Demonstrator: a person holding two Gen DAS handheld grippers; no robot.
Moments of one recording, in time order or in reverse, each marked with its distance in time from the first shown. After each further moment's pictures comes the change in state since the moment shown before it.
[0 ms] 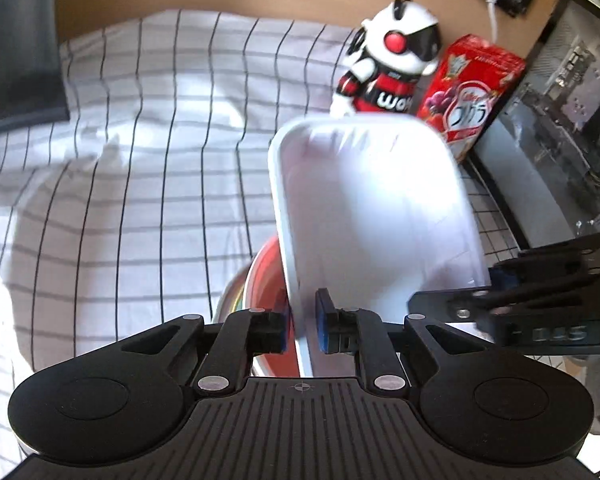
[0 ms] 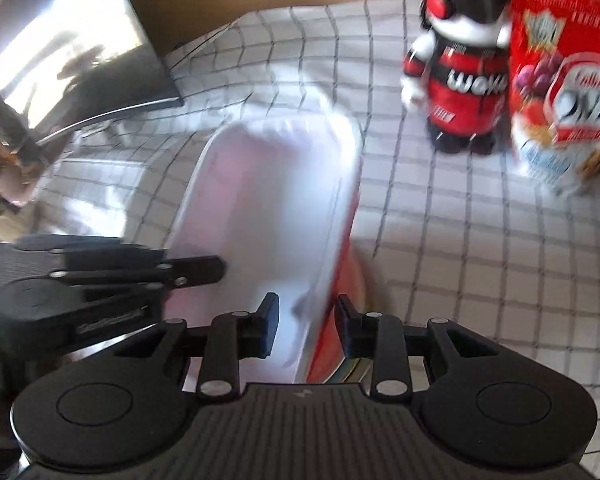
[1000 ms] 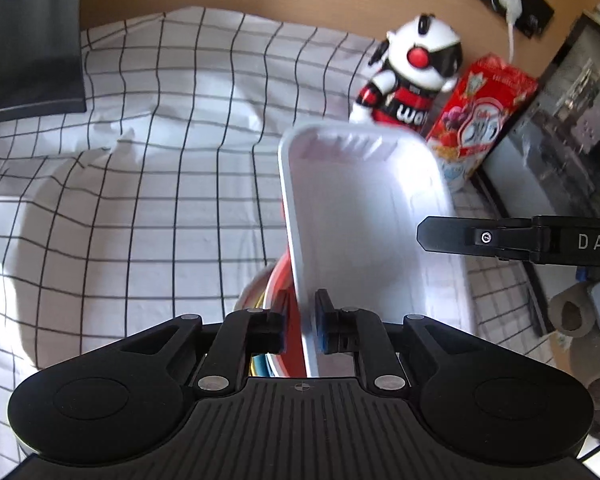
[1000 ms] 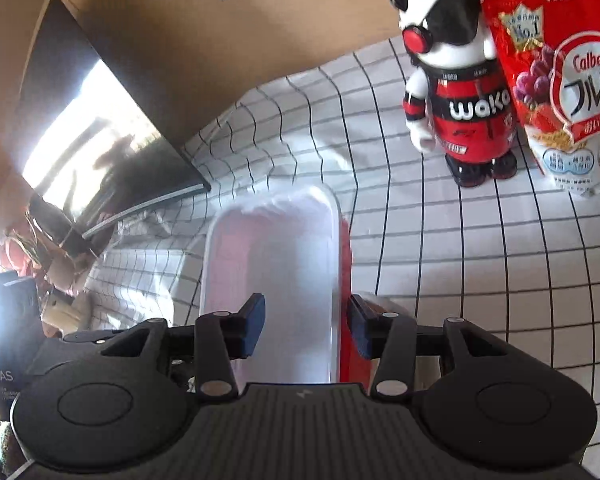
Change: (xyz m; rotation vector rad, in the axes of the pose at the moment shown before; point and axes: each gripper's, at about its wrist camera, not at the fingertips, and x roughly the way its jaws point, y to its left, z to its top) left arm -0.003 0.017 0.008 -0.038 -0.032 -0.014; right arm 0.000 -0.031 0.016 0.169 -0.211 0.173
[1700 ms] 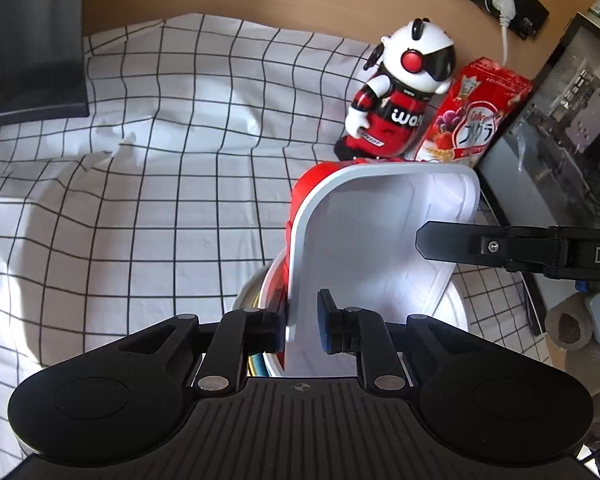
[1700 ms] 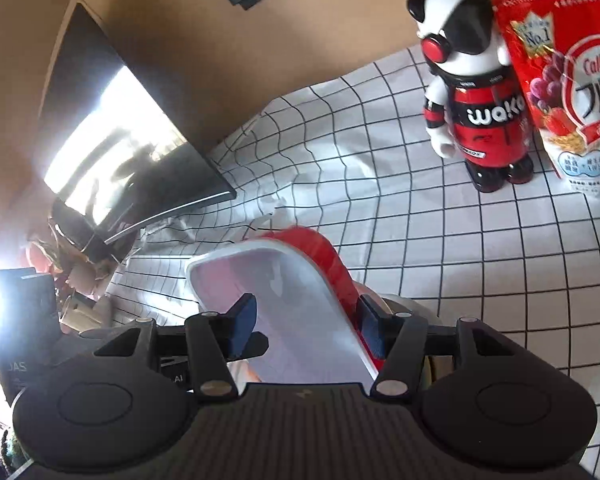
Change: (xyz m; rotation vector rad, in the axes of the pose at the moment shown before) left arm -0.007 -0.005 -0.006 0.009 -0.002 0.005; right arm -0.007 0.004 -0.008 -0.004 -0.019 0.065
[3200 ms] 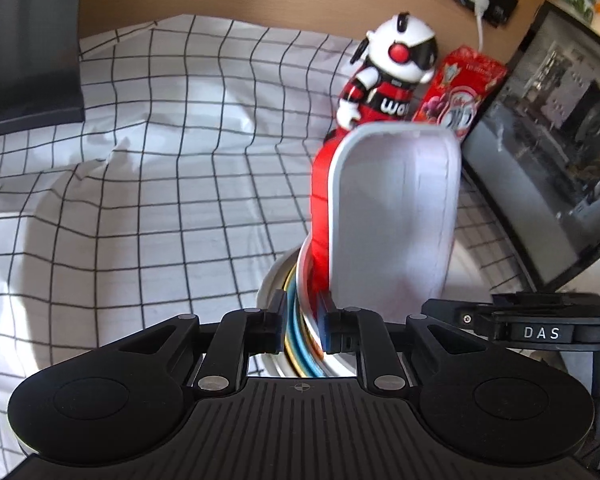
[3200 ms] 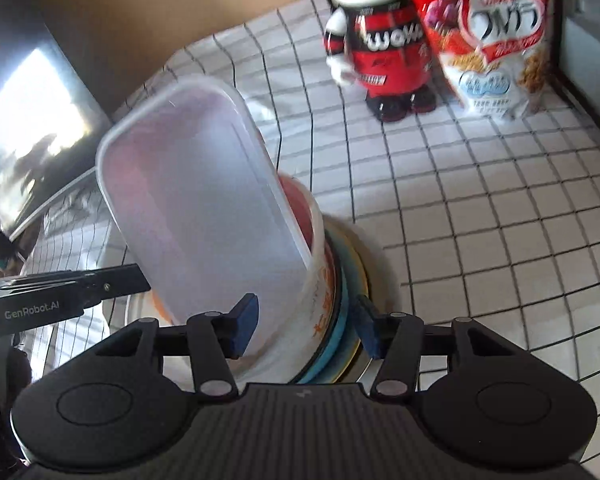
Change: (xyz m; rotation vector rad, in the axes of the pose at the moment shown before) left arm -0.004 0.035 -0.010 0.089 -0.024 -0.091; right arm 0.008 0.005 -0.075 0.075 -0.015 -0.333
